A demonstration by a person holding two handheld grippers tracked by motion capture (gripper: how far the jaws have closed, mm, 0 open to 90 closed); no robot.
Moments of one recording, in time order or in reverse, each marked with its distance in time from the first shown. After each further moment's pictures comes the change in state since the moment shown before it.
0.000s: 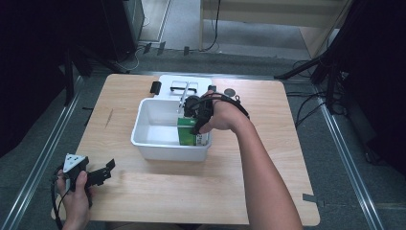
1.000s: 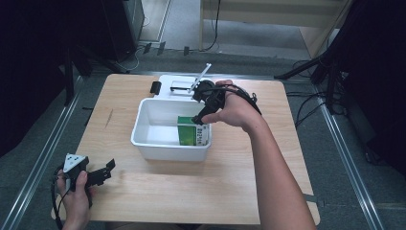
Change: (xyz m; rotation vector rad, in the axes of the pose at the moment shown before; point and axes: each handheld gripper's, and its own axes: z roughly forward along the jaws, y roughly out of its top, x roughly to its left) left arm 0.000 0.000 0.000 0.003 0.002 0.003; right arm -0.003 -0.016 -0.048 -0.160 -0.159 0.297
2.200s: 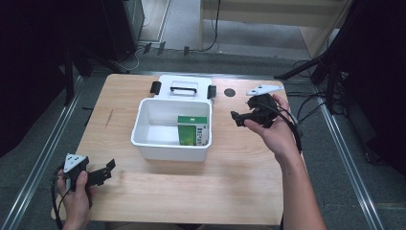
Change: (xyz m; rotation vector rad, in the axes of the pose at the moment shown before) left arm -0.001 0.000 0.000 0.000 0.003 0.002; right arm -0.024 -0.131 -0.030 -0.330 -0.315 0.416
